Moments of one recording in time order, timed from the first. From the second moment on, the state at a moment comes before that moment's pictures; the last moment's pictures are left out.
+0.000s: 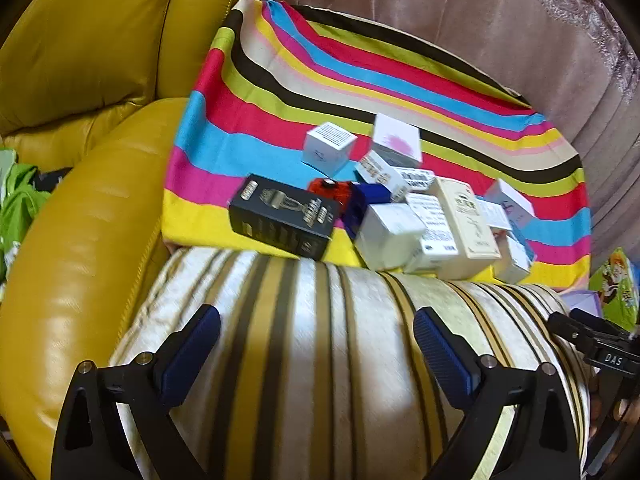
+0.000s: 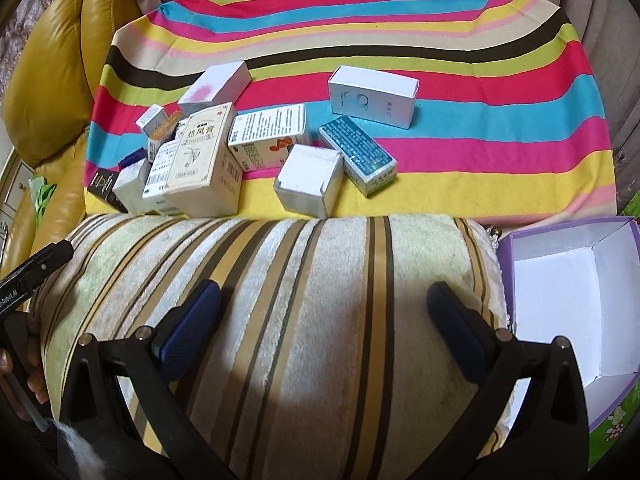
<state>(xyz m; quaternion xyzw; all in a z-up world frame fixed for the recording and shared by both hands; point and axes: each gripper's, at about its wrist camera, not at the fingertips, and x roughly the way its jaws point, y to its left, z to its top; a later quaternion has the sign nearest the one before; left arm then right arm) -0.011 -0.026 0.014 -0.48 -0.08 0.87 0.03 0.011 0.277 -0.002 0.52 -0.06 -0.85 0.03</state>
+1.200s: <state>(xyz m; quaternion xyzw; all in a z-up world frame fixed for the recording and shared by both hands) -0.106 -0.034 -0.022 -0.55 0.00 0.84 0.03 -0.065 0.266 -0.035 0.56 -0.07 -0.83 0.03</state>
